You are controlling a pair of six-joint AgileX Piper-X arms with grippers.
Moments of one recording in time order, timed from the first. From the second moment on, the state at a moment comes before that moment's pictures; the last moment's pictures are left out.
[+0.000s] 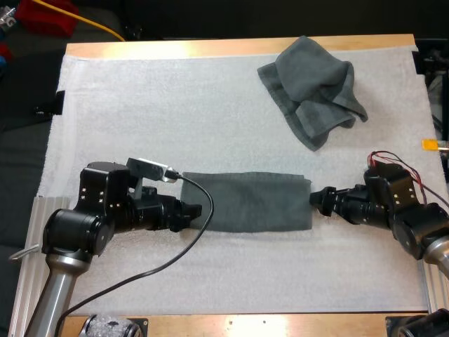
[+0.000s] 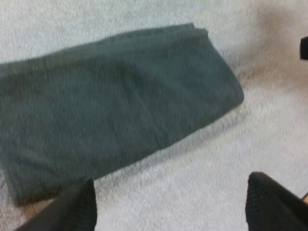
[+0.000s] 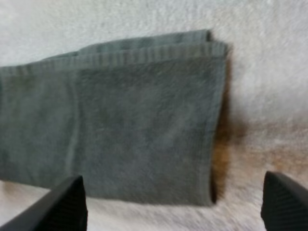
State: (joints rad) left arm -0.19 0.91 -0.85 1.02 0.57 -1.84; right arm 0.38 1.06 -0.64 0.62 -0.26 -1.29
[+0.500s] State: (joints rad) left arm -0.19 0.91 -0.85 1.06 0.59 -1.84; right arm 0.38 1.26 -0.64 0.55 -0.28 -1.36
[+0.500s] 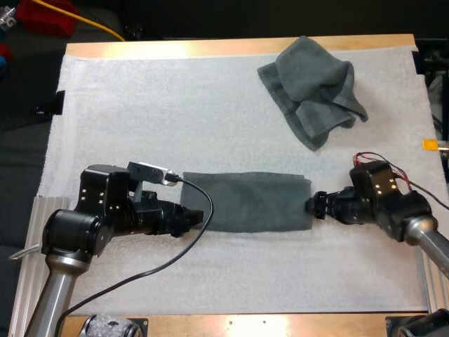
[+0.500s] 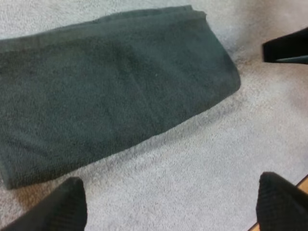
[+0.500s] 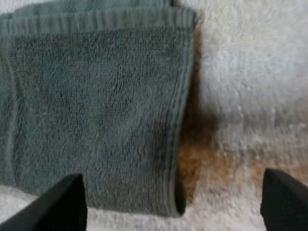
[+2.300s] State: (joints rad) left arm -0.19 0.91 -0.85 1.08 0.67 -1.83; right arm 0.28 1.61 -0.68 0.32 -0.64 -1.23
